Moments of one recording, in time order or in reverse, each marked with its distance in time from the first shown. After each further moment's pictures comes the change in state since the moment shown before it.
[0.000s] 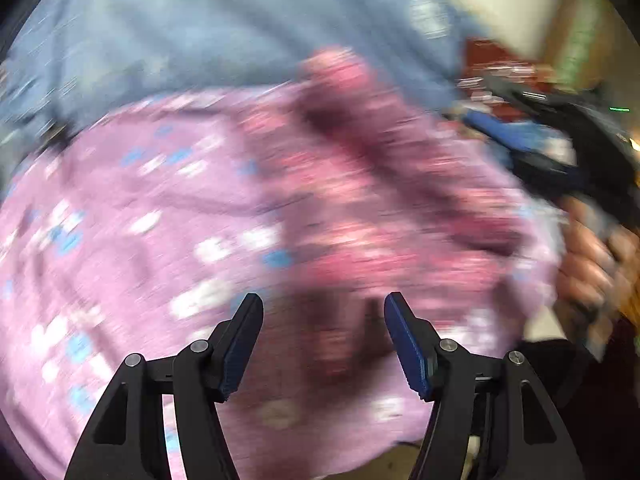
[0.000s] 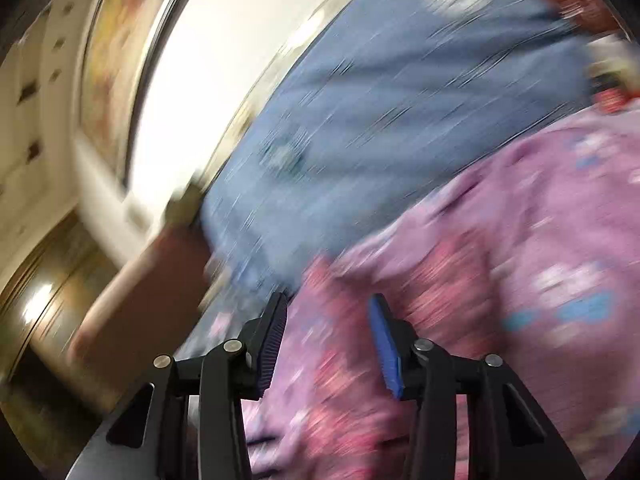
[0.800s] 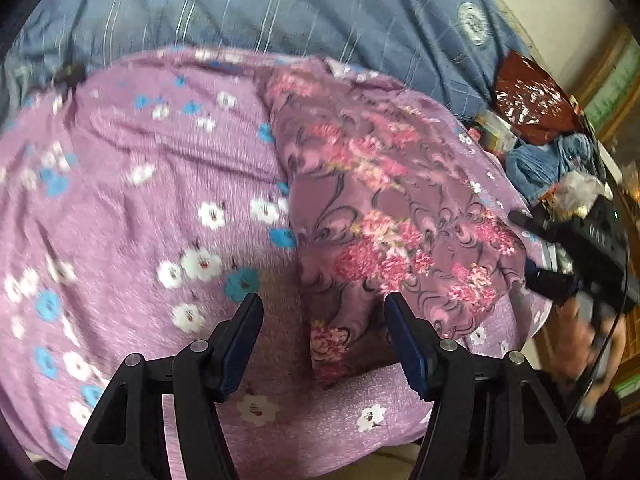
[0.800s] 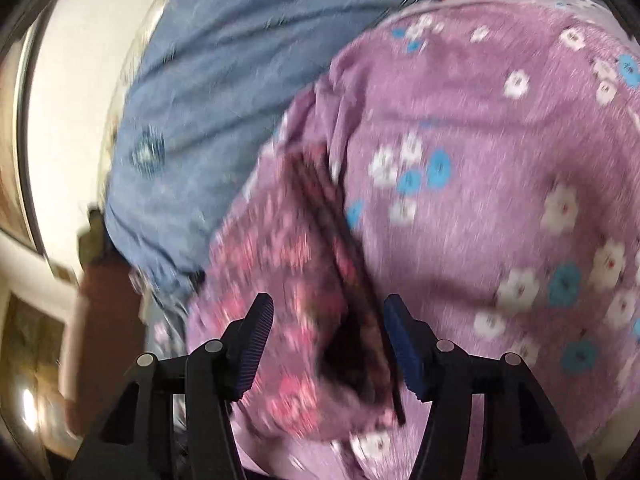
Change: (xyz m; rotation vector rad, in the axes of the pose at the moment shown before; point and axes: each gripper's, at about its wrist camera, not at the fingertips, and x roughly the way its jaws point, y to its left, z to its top) left arm 0.015 0.009 -0.013 -0.154 0.045 -0.085; right arm -0.050 -0.082 -0.035 0.390 0.053 -0.379
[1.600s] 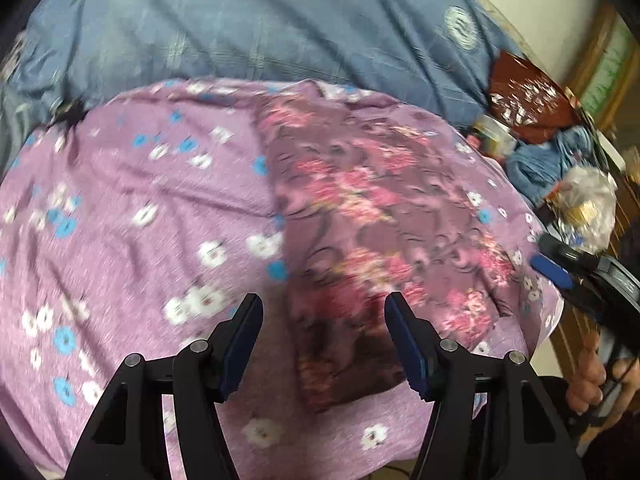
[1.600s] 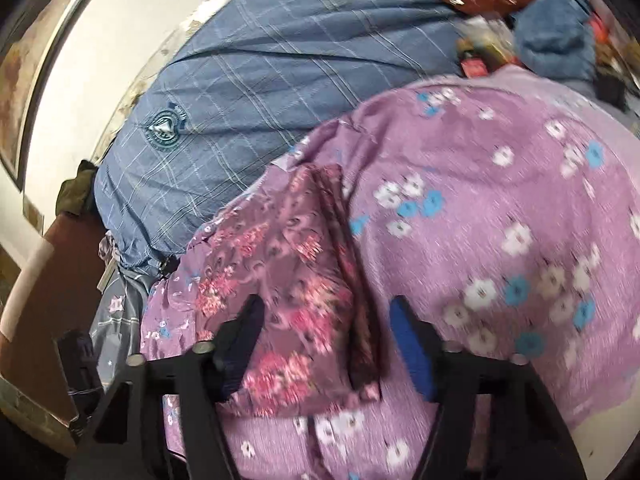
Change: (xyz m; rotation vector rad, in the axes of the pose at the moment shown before) left arm 0.004 -0.016 0.015 0.108 -0.083 0.060; right arm -0.034 0.034 -0.028 -0.219 -0.194 -0.104
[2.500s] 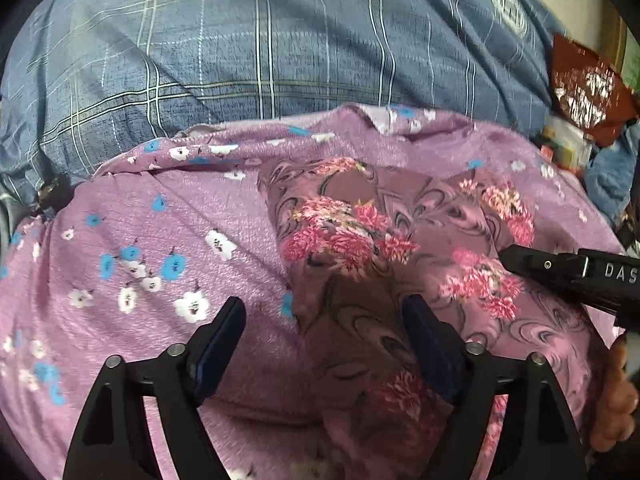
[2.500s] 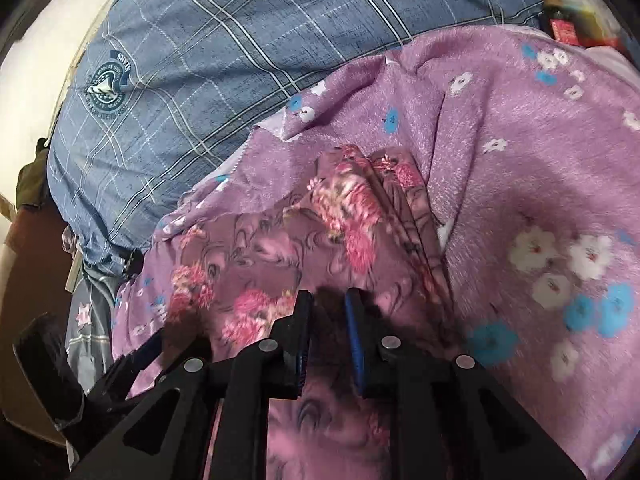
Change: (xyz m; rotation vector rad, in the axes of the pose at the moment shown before) left arm 0.124 0.008 0.078 0.075 -0.063 0.208; right arm 0.176 0.035 0.079 0.018 0.207 -0.038
